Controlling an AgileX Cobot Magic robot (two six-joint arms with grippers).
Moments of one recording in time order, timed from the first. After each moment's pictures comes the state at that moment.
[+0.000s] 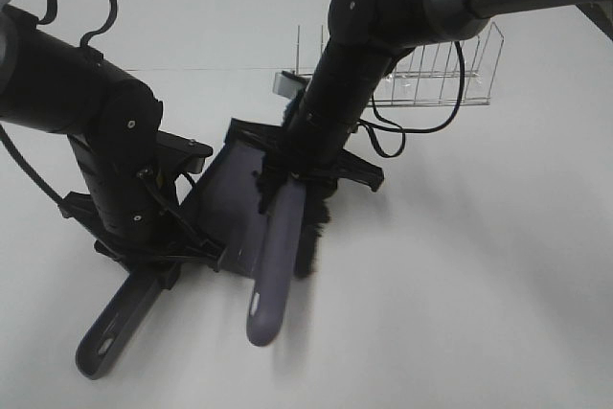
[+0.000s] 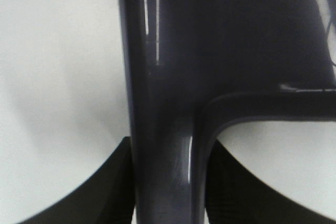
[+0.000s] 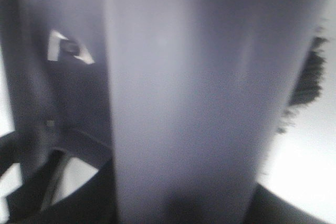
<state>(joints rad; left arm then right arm) -0.59 2.03 -1.09 0.09 0.72 -0.32 0.53 2.27 -1.62 0.44 0.93 0.33</state>
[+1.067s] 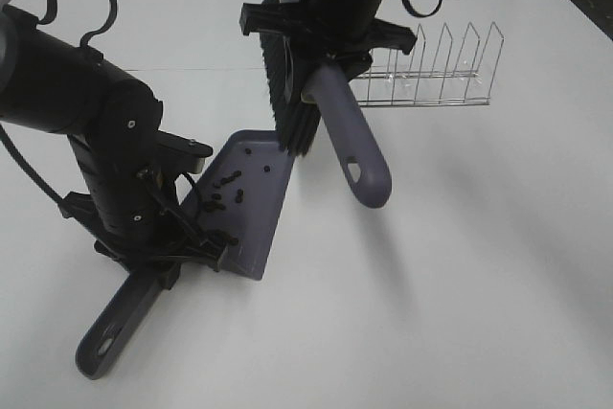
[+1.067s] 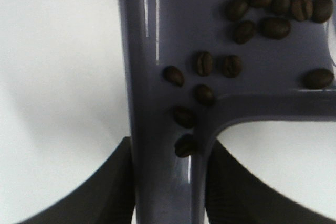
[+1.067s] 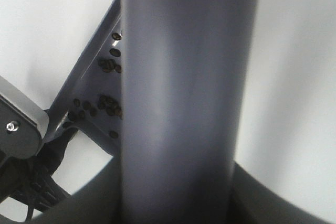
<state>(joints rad) -0.59 2.03 -1.09 0.09 0.72 -0.32 0.50 2.16 -1.94 0.17 1.22 0.20</state>
